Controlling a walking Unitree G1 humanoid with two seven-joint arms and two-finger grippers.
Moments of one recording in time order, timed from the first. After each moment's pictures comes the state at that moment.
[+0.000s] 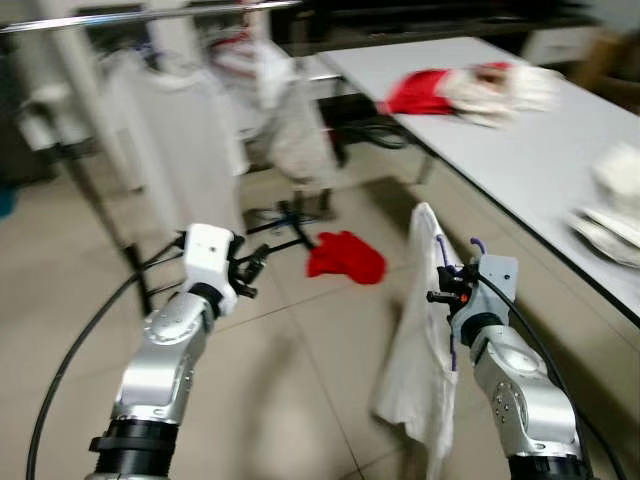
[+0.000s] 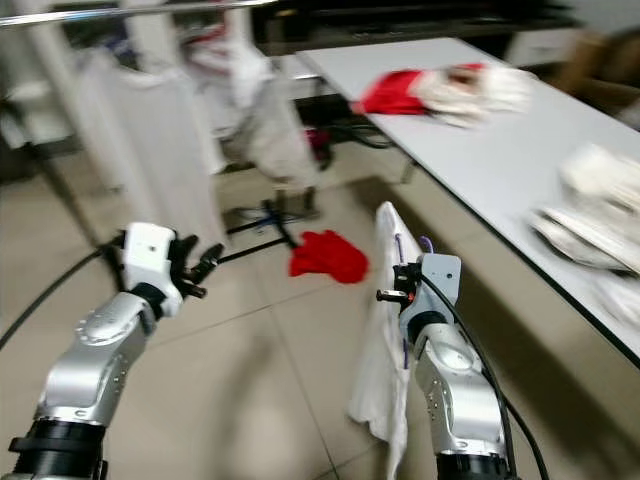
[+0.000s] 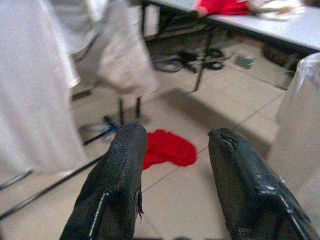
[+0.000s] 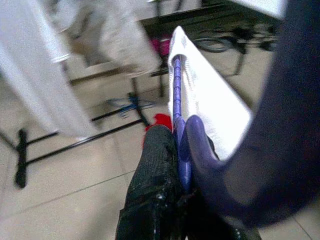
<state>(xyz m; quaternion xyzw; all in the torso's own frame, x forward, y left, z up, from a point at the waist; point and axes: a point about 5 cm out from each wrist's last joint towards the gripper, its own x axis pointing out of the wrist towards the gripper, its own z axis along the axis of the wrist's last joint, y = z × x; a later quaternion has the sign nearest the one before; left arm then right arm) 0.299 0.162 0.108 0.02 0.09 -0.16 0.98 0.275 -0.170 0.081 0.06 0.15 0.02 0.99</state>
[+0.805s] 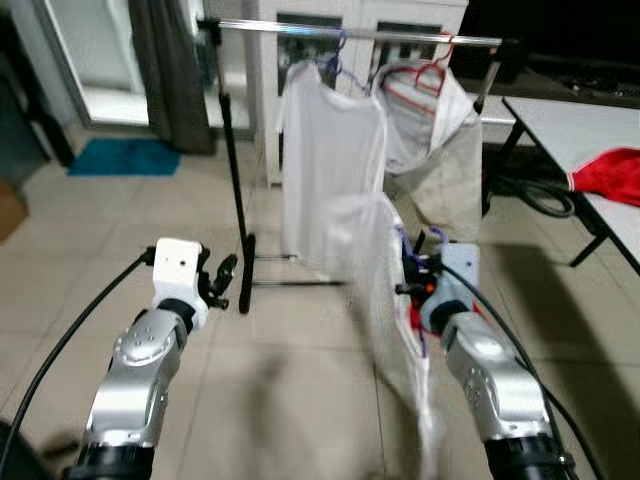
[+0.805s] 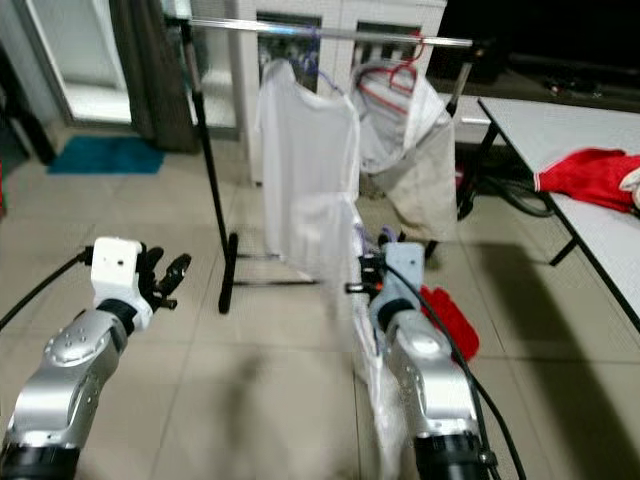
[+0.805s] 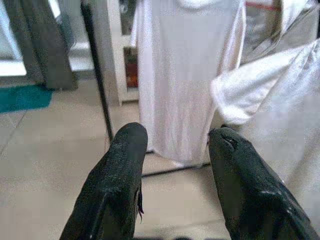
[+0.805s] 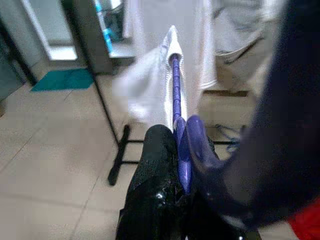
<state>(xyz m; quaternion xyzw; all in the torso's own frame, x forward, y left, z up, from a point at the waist) 0.284 0.187 0.106 0.03 0.09 -0.09 0.99 0.290 -0.144 0.086 0.07 0.13 0.07 0.99</state>
